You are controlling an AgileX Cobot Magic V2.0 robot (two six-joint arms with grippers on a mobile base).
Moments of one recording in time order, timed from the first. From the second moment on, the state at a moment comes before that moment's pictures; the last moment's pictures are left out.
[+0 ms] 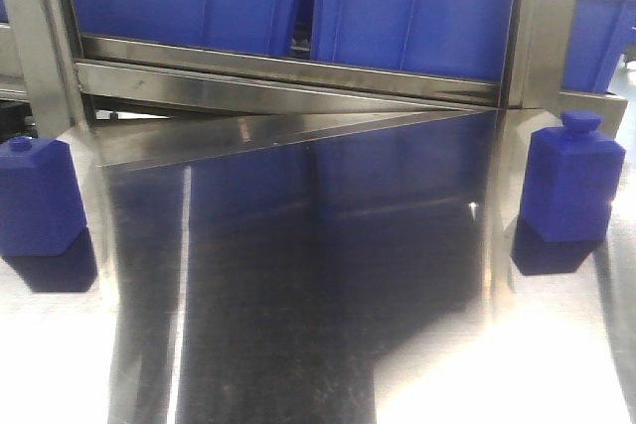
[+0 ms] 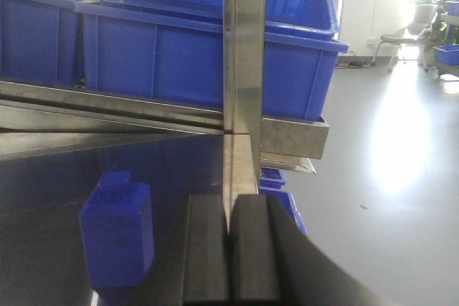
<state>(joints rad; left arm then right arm) -0.02 0.00 -0.10 -0.03 -0.03 -0.02 0.03 -0.02 0.03 0.05 0.00 0.00</state>
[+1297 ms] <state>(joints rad) -0.10 1.20 -1.01 -0.42 0.87 0.30 0.03 -0.02 0.03 0.05 0.00 0.00</state>
